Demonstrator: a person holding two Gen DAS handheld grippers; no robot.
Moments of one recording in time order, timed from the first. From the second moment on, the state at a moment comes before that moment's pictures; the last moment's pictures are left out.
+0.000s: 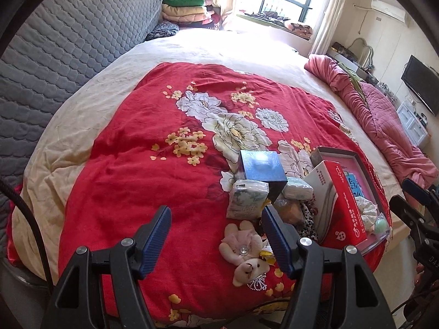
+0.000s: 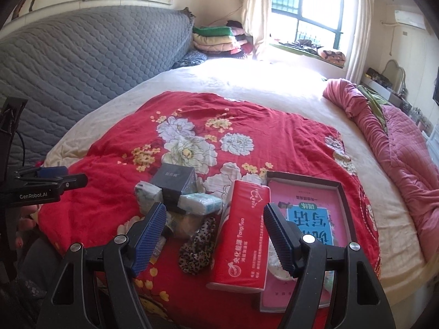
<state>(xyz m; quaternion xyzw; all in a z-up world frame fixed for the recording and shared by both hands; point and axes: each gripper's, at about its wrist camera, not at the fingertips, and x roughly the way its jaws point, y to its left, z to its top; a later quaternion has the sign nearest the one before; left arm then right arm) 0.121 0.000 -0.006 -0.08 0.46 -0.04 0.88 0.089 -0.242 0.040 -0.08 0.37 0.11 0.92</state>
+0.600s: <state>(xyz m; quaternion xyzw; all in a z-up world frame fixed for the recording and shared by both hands) 0.160 -0.027 -0.067 -0.07 0.50 -0.09 0.86 0.139 -0.201 -0.022 -0.15 0.42 0.13 0.89</state>
